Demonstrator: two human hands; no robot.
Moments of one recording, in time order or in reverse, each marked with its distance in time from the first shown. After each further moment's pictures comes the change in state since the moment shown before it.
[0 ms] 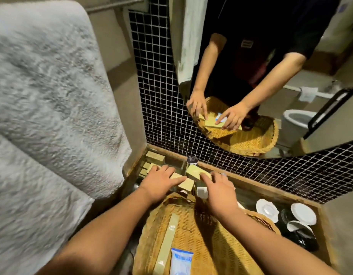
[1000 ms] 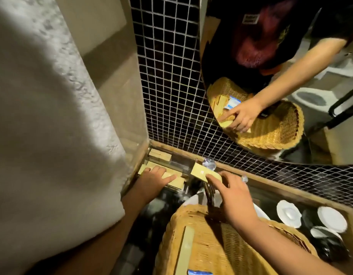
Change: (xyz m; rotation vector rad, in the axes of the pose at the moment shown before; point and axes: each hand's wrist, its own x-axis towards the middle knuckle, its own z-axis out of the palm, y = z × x) left_hand 0.045 -0.091 0.101 -0.003 -0.060 0.103; right_hand 0.051 -0.019 0.020 0.081 -0.072 -0.020
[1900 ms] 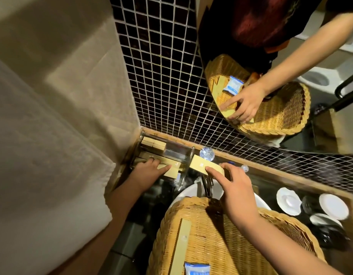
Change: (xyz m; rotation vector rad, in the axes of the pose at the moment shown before) left_hand 0.033 -0.003 0.039 -0.094 -0.246 -0.119; right_hand 0.002 0.008 0.018 0.110 0.093 0.096
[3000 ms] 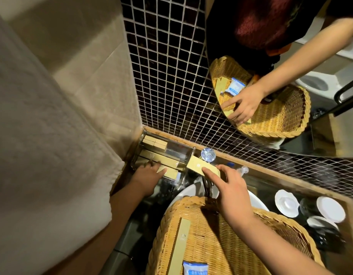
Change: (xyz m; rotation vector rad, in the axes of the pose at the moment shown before) left_hand -0.001 0.009 0.018 -0.061 -0.145 -0.033; right_hand 0.000 -0.010 0.005 -0.030 -0.045 -0.027
